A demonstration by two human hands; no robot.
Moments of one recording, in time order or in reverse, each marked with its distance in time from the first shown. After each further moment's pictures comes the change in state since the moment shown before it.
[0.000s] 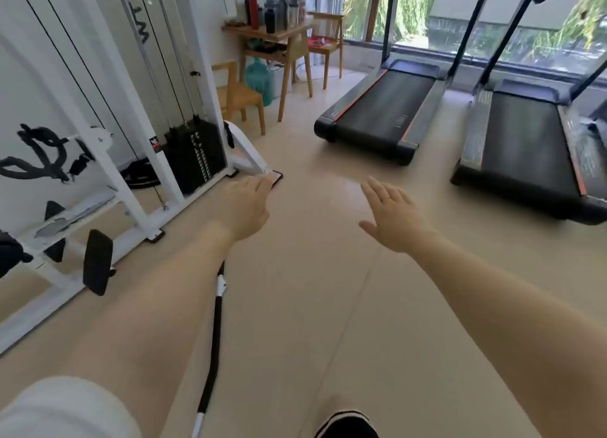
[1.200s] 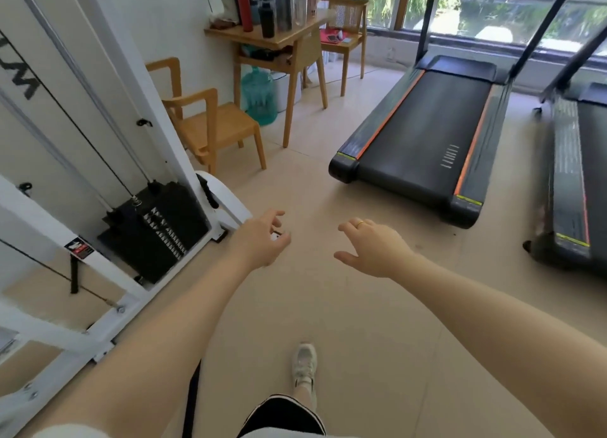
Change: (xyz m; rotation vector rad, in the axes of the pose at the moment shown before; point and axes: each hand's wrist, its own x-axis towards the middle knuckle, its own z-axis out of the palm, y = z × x) left_hand 0.650 -0.197 0.184 -0.588 -0.153 -0.333; right_hand 0.692 0.173 0.073 0.131 -0.190 -0.174
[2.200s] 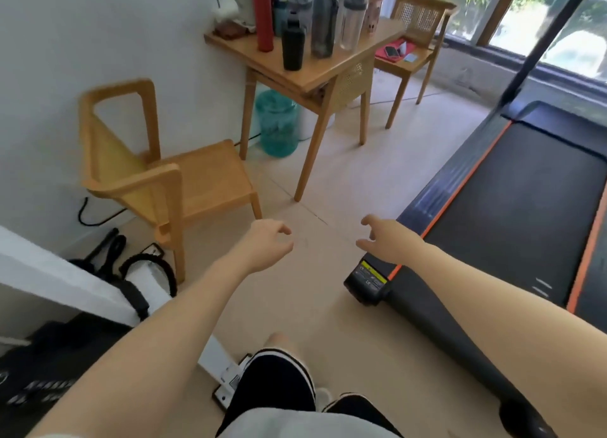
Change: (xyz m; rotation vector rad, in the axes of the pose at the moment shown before) left_hand 0.762 -0.064 -0.075 -0.042 -0.142 -0.219; right_hand 0.747 0.324 -0.155 0.226 -0.264 0.088
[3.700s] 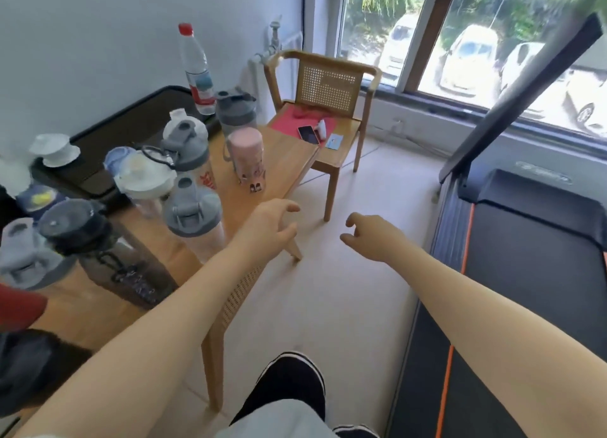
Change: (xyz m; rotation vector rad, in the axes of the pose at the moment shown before) left_hand 0.901 0.330 -0.179 -0.003 0.067 0.407; right_hand 0.691 0.333 -0.496 0.136 0.191 0.245
